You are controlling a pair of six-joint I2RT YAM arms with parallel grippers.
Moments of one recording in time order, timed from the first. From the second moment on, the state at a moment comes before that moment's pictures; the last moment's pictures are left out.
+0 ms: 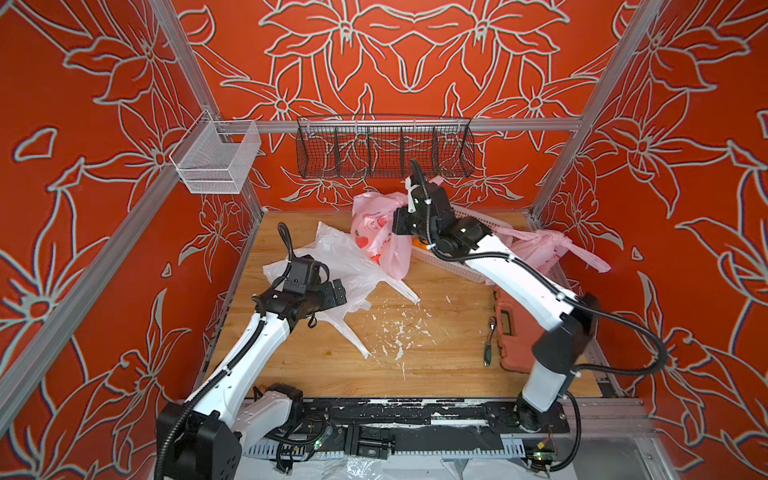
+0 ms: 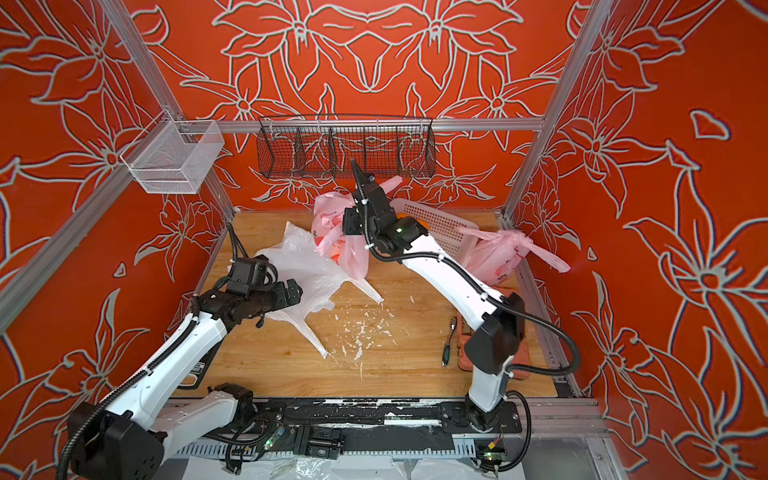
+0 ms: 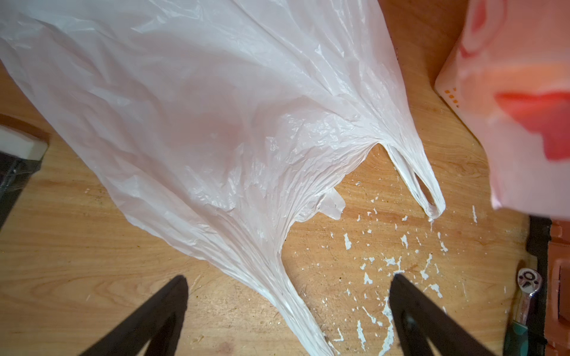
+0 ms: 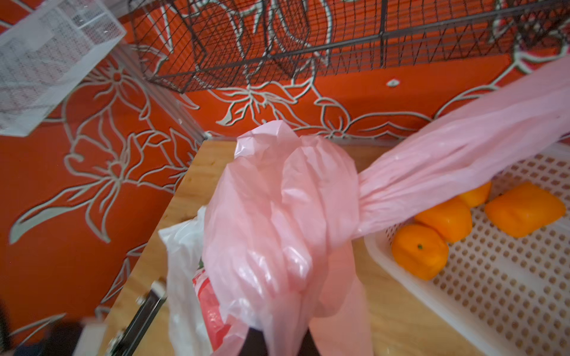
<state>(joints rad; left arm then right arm) -0.20 1.07 0.87 -0.72 0.03 -0.52 0.69 1.86 1.93 -0.52 0.20 0.50</state>
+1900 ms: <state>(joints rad) -0.37 1.86 1.28 -0.88 -0.01 -0.26 0.68 0.89 0.82 -0.58 0.20 0.68</state>
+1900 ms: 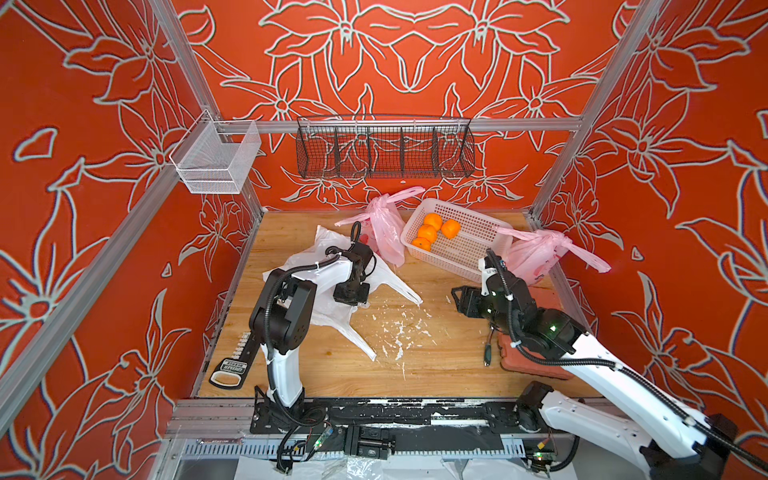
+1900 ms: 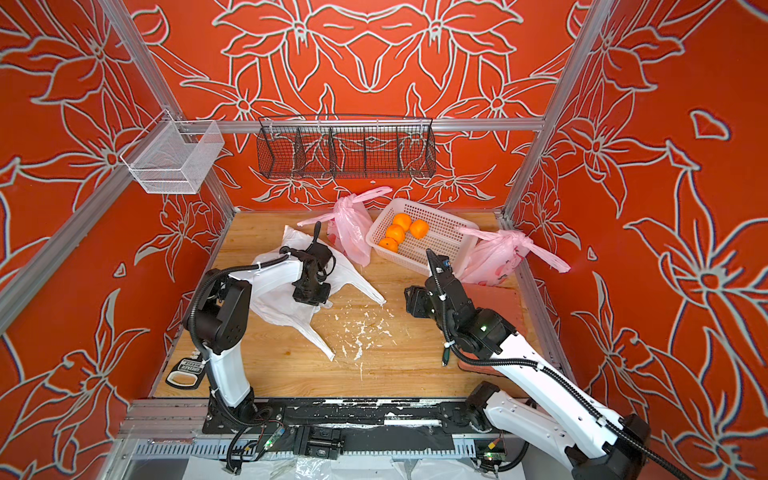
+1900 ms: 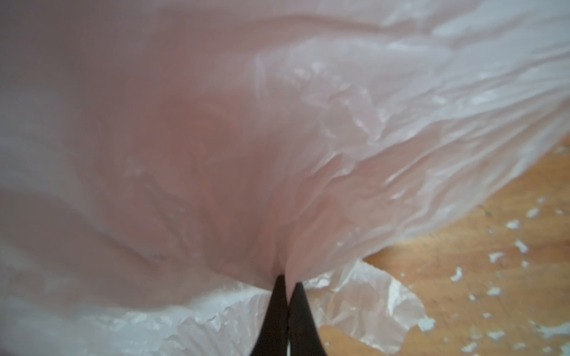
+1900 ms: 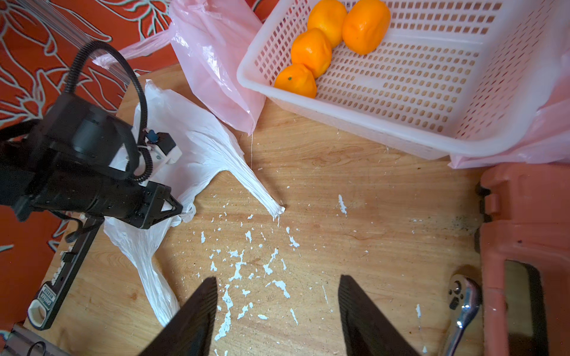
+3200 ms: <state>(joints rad) -0.41 1.27 1.45 -0.79 0.42 -0.85 0.64 0.59 0.84 -0.65 0.75 0.58</state>
